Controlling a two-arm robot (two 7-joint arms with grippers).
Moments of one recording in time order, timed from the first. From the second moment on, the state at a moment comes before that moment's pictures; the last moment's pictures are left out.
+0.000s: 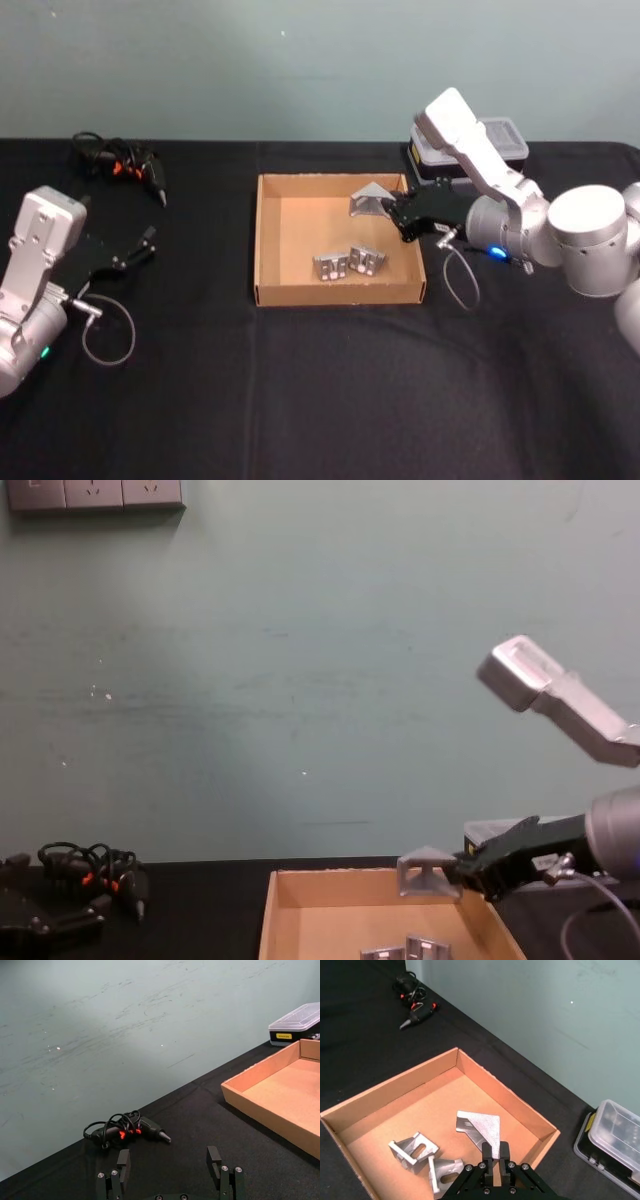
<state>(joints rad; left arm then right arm) -0.20 0.60 0.45 -1.41 -0.25 -0.12 0.03 0.63 0.38 -0.58 -1.18 0.18 0.32 0.44</state>
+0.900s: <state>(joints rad) -0.20 0.60 0.45 -1.41 -0.25 -0.12 0.03 0.69 0.30 -0.60 -1.01 0.07 0.32 0.47</state>
